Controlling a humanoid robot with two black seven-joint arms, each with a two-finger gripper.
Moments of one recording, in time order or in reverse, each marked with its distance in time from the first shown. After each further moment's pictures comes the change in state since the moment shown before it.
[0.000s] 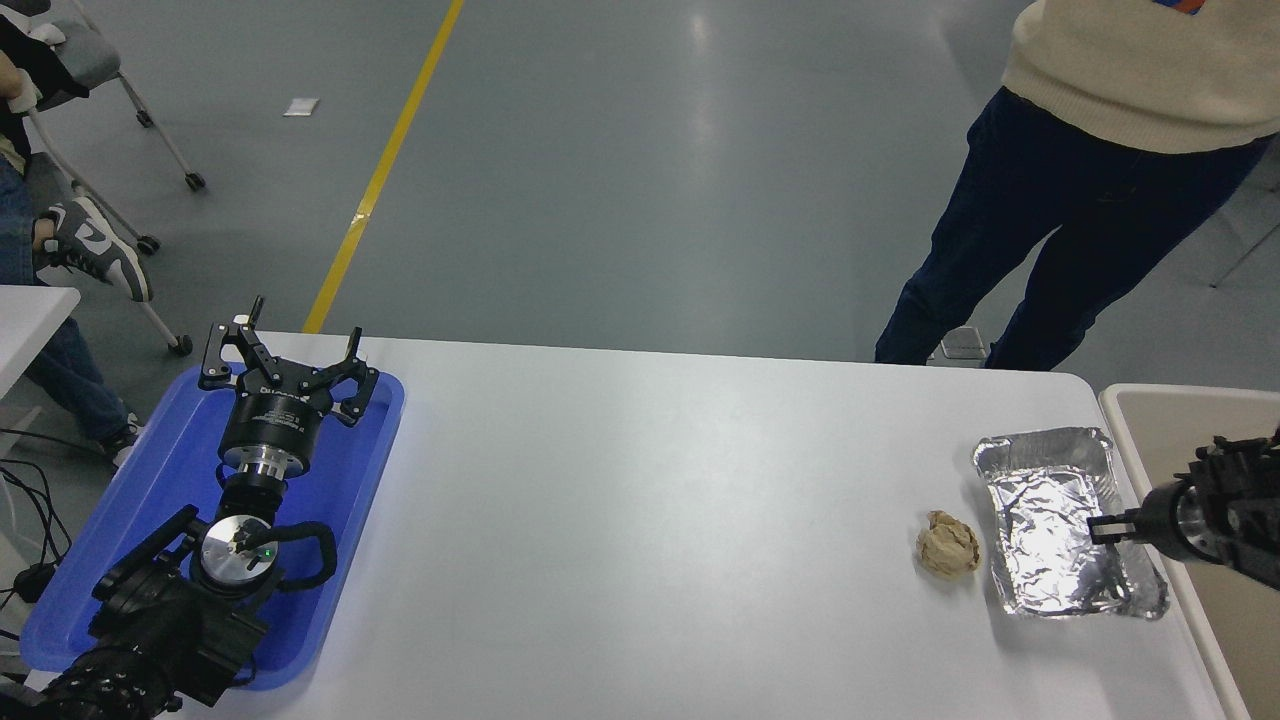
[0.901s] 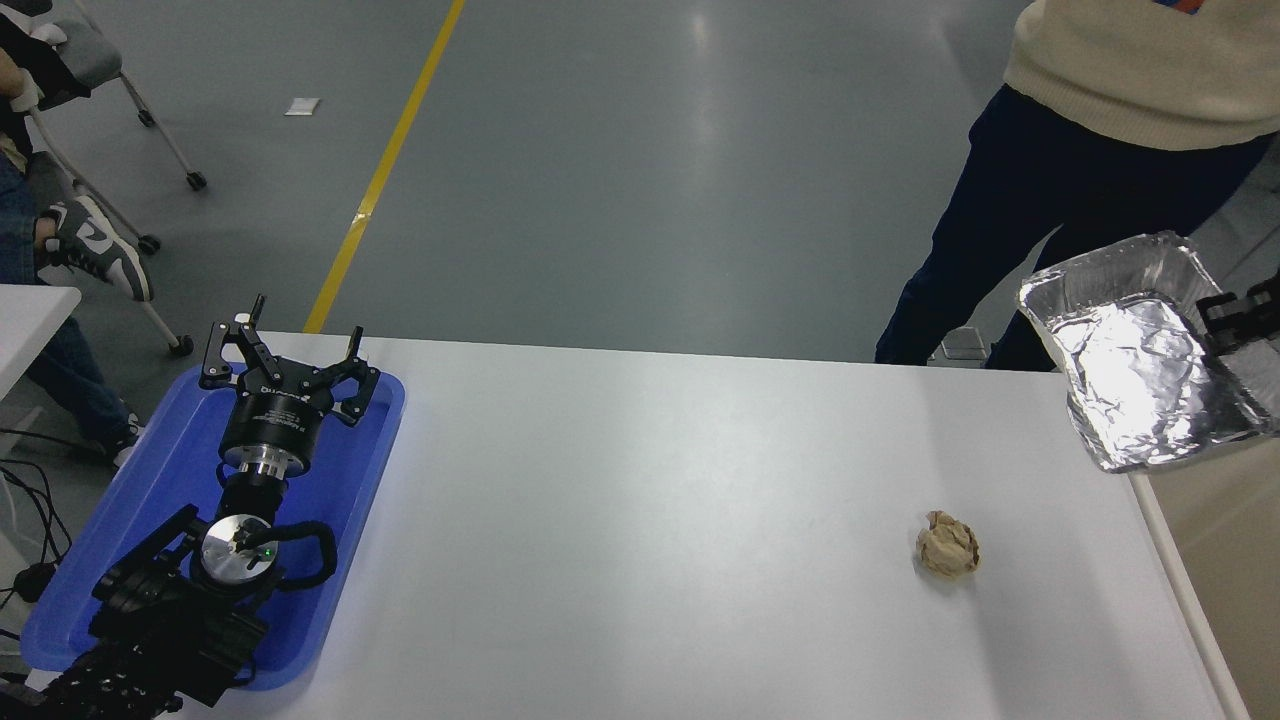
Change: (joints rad) left arm 0.001 0.000 0.000 -0.001 0.002 -0.003 0.002; right arm 0.941 -0.161 -0.275 0.426 -0.096 0.542 0.051
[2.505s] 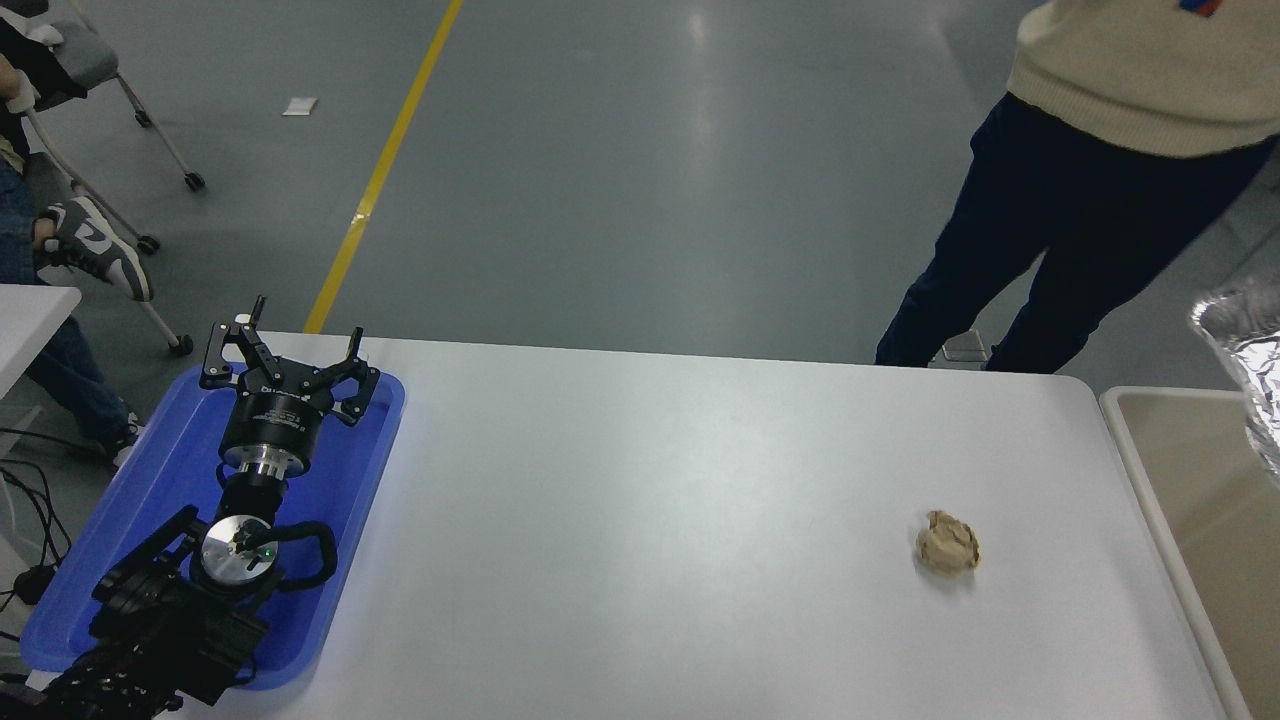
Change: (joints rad) left arm -0.001 0.000 0.000 0.001 -0.001 0.002 0.000; right arm -0.474 -0.138 0.029 -0.512 -0.279 -0.221 0.200
